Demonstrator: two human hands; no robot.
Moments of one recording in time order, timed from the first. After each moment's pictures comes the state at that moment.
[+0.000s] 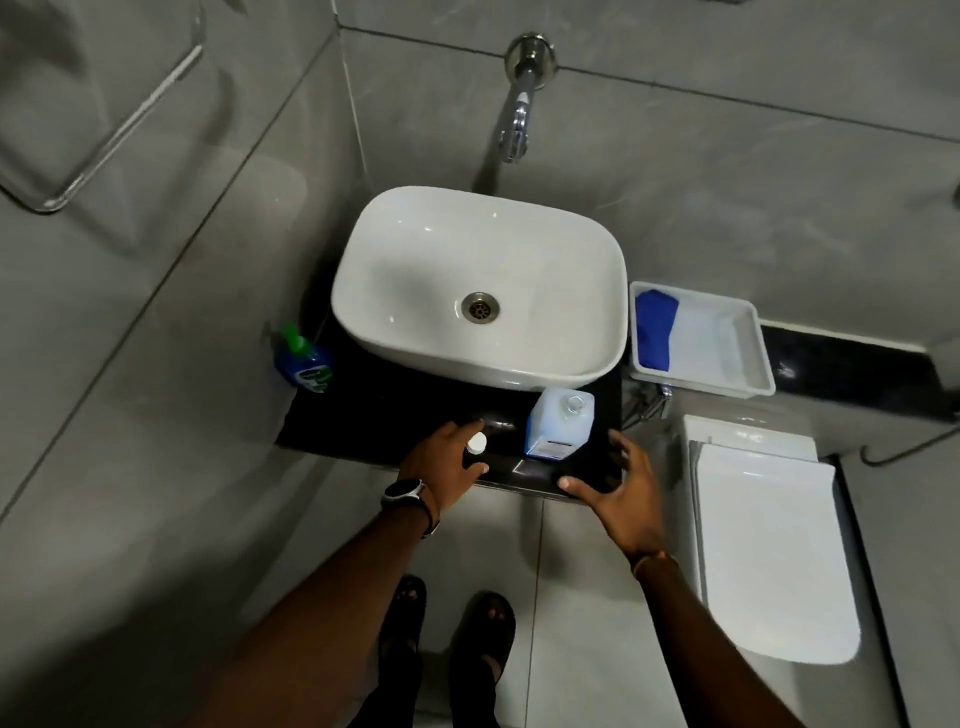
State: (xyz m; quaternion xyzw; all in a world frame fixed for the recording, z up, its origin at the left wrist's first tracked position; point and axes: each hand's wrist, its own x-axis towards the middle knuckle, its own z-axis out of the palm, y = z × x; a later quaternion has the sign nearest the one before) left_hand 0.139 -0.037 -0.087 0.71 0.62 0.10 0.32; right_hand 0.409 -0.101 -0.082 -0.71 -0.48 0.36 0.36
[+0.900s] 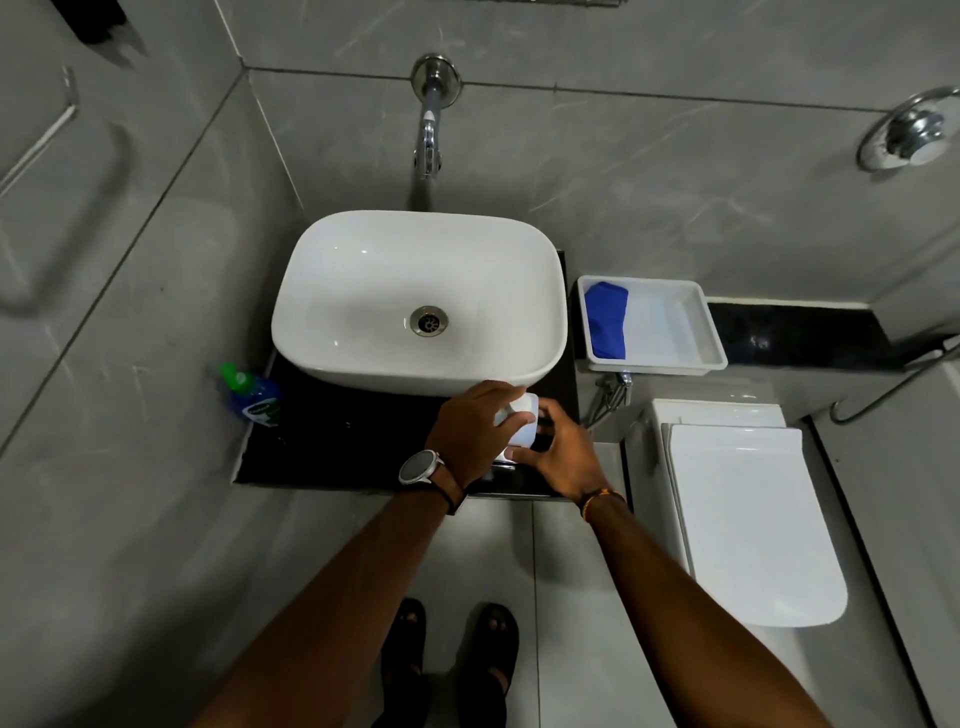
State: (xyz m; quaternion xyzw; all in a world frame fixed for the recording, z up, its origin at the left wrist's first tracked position) left_hand 0.231 -0.013 -0.007 0.79 0.46 0.32 0.22; right_hand 0.402 -0.052 -0.063 -0.65 -0.56 0.40 0.32
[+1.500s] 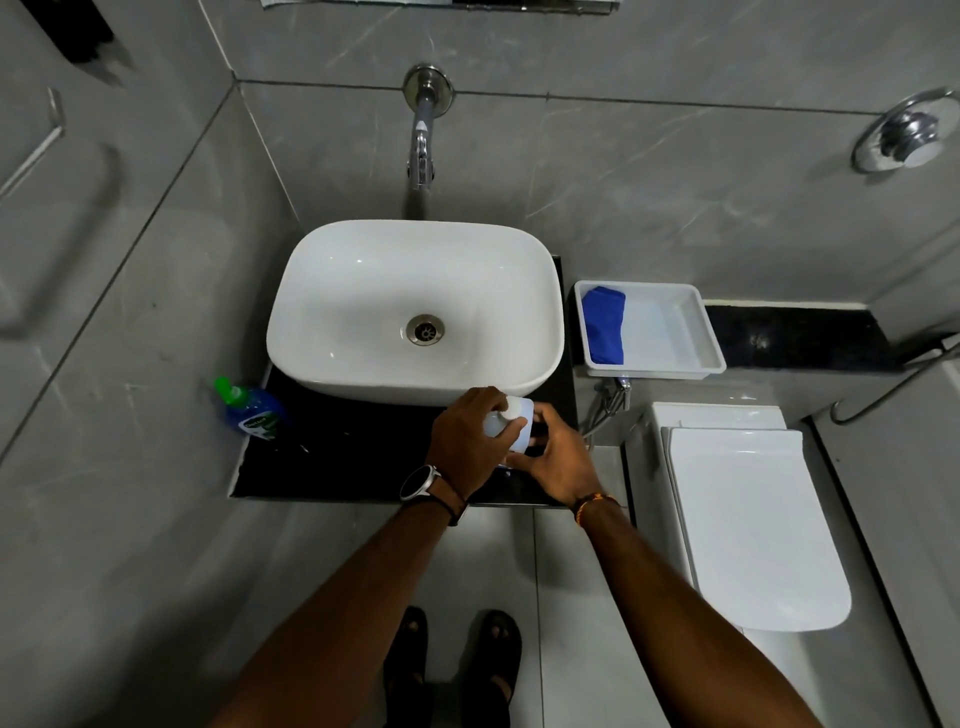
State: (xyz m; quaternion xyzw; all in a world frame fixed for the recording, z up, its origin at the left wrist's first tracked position) left_hand 0.235 -0.012 -0.019 0.75 0.51 0.36 0.23; right_hand 0.398 -0.043 -0.065 -0.66 -0.55 0.40 0.32
